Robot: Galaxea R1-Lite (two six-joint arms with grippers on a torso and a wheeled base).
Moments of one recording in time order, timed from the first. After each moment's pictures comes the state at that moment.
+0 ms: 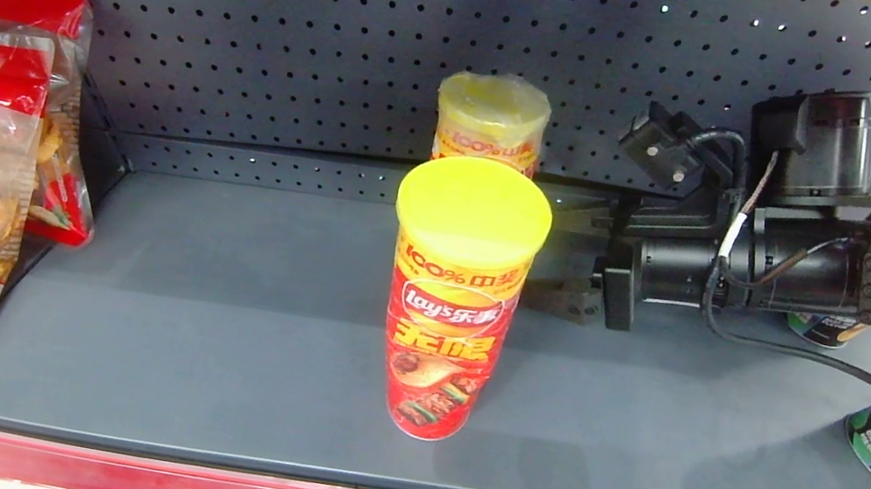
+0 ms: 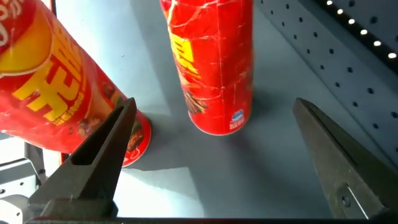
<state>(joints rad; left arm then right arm) 0.07 0.10 0.00 0.00 0.05 -0.04 0.52 1.74 -1.32 0.00 0.61 -0.41</state>
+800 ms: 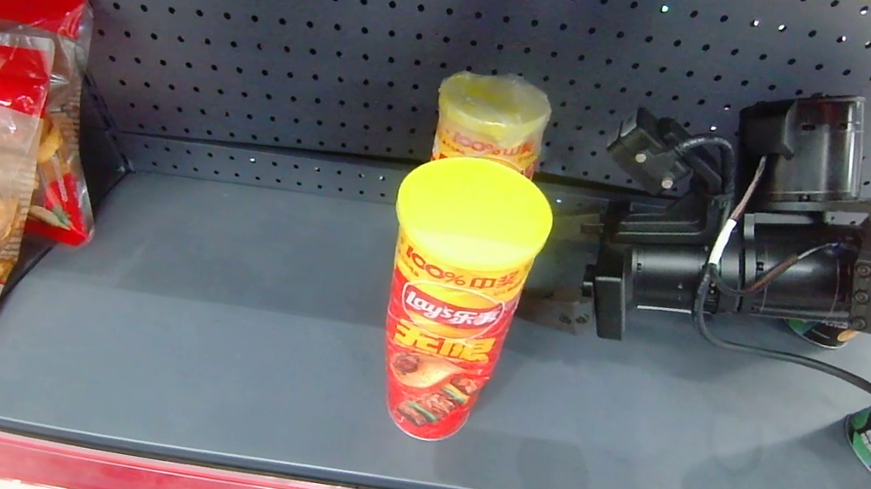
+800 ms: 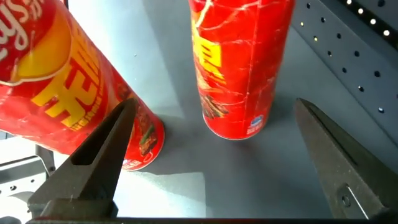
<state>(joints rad) 0.07 0.10 0.00 0.00 0.05 -0.04 0.54 1.74 -1.31 0.00 0.61 -0.40</state>
